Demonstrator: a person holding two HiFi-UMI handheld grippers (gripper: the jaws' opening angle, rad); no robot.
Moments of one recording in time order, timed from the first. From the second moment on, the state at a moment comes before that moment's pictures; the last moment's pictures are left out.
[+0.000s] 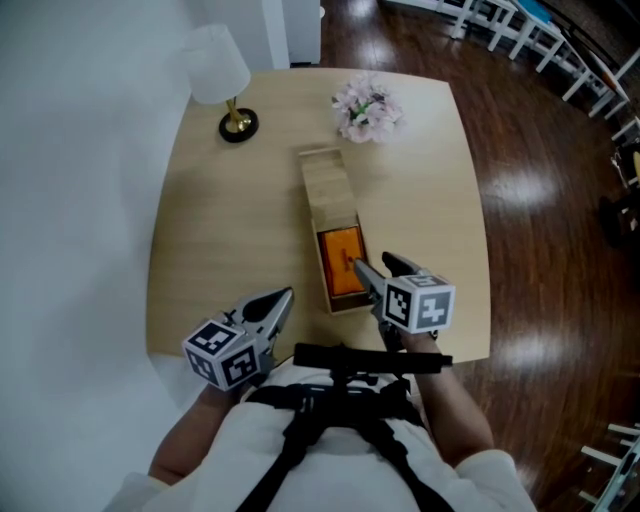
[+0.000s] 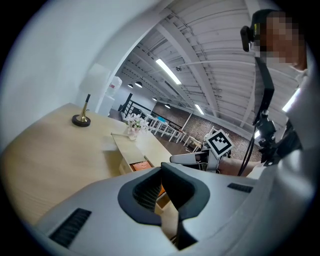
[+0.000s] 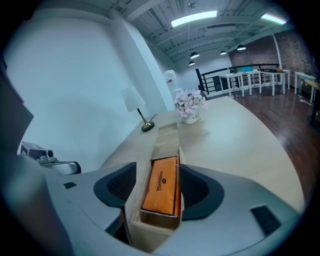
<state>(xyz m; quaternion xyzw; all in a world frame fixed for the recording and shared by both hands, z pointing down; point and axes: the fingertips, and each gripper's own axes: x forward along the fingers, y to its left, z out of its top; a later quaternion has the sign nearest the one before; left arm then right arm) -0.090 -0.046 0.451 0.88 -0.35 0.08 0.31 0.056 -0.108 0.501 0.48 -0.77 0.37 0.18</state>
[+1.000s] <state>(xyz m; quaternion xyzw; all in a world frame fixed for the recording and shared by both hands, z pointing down) -0.060 -0.028 0.441 0.90 -0.29 0.09 0.30 0.088 -0.056 0.493 0.51 -0.76 0.38 0.14</state>
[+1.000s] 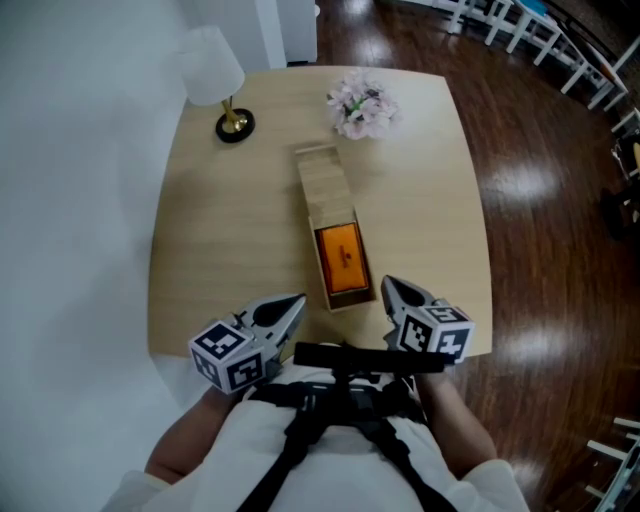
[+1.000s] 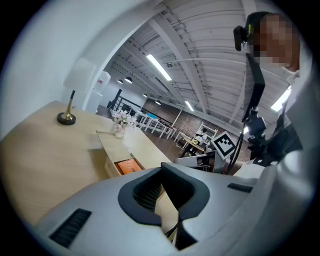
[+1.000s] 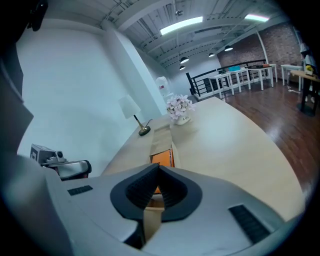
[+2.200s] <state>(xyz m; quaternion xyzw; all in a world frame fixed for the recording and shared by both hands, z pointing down) -0.052 -0.026 0.441 0.91 -0.28 0.11 0.29 0.061 -0.049 0.483 0.48 -0.79 0.34 0.18</state>
